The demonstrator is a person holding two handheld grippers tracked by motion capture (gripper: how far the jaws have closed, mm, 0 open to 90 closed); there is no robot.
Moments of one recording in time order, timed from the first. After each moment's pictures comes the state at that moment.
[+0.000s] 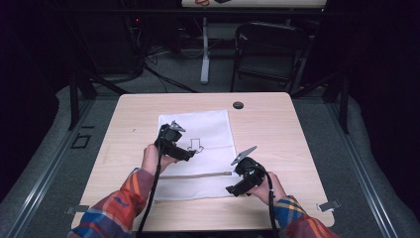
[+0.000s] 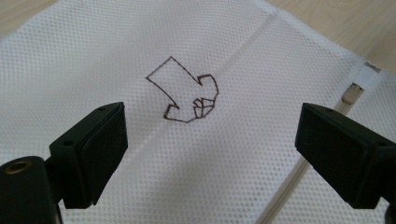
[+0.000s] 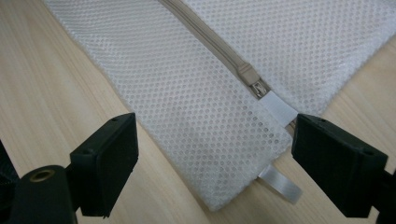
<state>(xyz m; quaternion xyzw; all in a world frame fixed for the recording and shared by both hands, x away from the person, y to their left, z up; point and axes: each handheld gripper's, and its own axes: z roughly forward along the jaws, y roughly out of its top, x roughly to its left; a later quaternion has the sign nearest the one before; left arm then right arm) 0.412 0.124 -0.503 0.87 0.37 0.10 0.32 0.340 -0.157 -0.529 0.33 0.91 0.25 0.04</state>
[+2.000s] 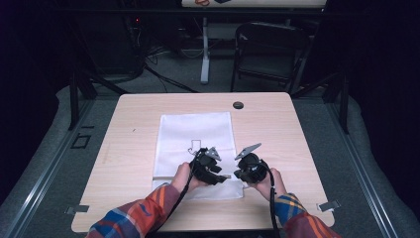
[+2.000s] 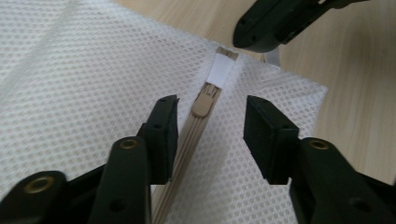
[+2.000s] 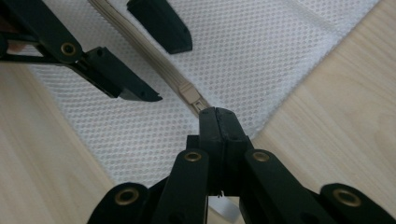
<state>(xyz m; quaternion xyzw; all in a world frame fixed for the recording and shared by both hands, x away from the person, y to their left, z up) 0.376 0.025 -0.551 0.92 0.20 -0.01 0.33 0.351 -0.164 -0.532 0.35 0.89 0.26 0.09</state>
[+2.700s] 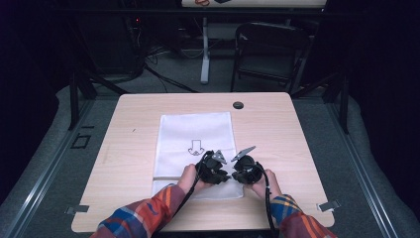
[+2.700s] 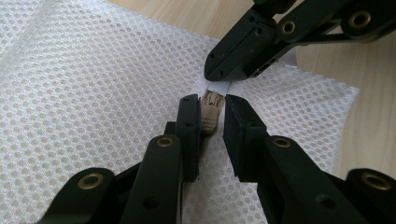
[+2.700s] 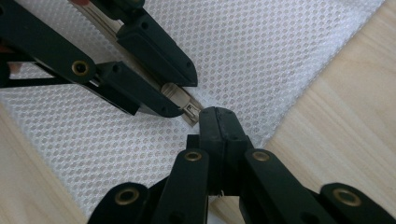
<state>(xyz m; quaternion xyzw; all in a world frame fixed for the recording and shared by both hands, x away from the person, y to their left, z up) 0.378 0.011 -0.565 0.93 0.19 0.00 0.32 0.360 -0.158 -0.559 0.37 0.89 0.25 0.08</state>
